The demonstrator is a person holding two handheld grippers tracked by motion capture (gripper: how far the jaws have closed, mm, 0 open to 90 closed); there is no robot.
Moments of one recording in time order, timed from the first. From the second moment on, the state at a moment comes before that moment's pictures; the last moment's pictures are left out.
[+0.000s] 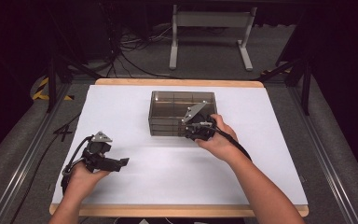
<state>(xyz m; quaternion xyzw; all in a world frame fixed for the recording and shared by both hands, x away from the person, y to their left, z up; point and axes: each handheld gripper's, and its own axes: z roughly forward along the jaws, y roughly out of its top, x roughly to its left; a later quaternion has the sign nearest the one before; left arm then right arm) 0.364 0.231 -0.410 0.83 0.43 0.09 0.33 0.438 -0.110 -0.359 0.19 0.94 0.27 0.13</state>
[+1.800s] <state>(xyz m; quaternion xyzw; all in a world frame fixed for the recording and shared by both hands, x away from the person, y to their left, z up) 0.364 0.233 -0.409 0.83 0.44 0.09 0.33 0.407 -0.208 -0.338 0.24 0.90 0.35 0.12</state>
